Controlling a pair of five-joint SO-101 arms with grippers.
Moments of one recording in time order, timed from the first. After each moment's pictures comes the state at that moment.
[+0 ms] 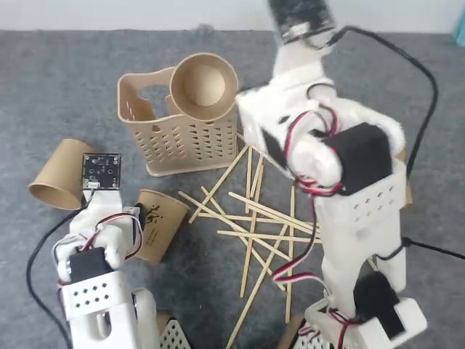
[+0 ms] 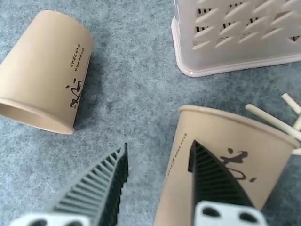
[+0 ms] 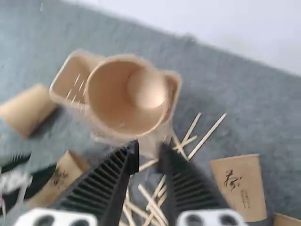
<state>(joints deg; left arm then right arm) -22.5 -69.5 76.9 61.0 -10.6 -33.0 -8.4 -41.8 97.6 -2.9</state>
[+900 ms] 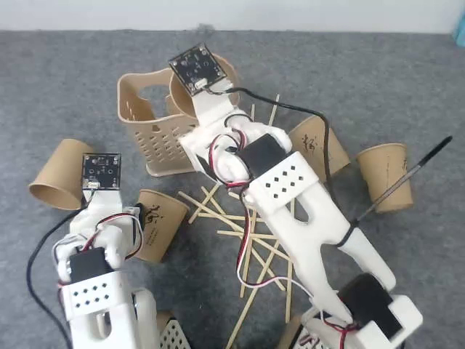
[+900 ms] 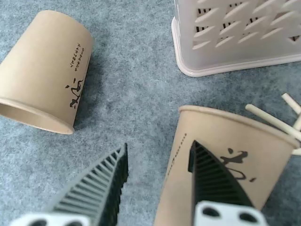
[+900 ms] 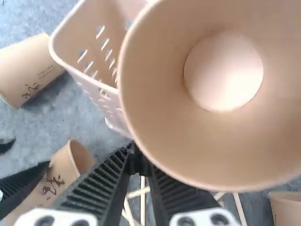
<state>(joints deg) -22.5 -69.6 76.9 61.0 -10.6 -41.8 -8.4 2.0 57.8 -1.6</state>
